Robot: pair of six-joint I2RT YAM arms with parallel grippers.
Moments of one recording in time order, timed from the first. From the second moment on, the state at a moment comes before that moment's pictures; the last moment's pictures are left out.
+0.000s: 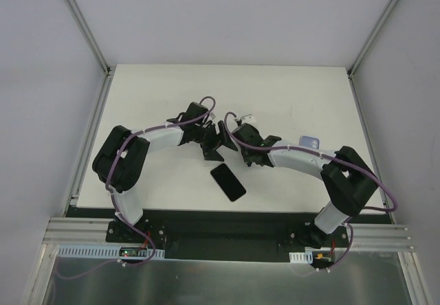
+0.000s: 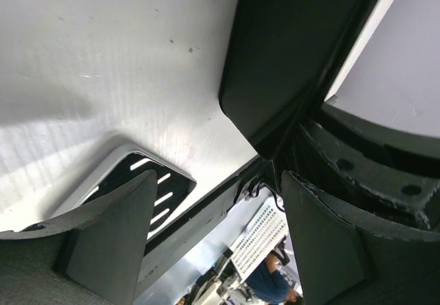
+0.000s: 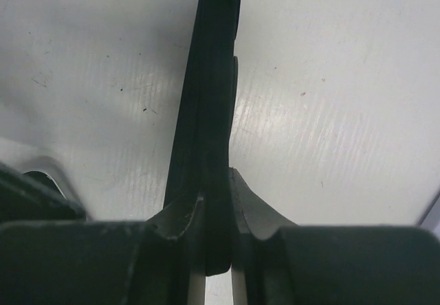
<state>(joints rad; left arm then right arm) -0.53 1.81 1.05 -0.20 0.66 -1.04 0.84 1.65 0.99 -0.39 0.45 0.40</state>
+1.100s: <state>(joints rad) -0.63 1.97 1.30 -0.28 0.53 -0.97 0.77 1.56 0.86 -0.20 0.29 0.36</state>
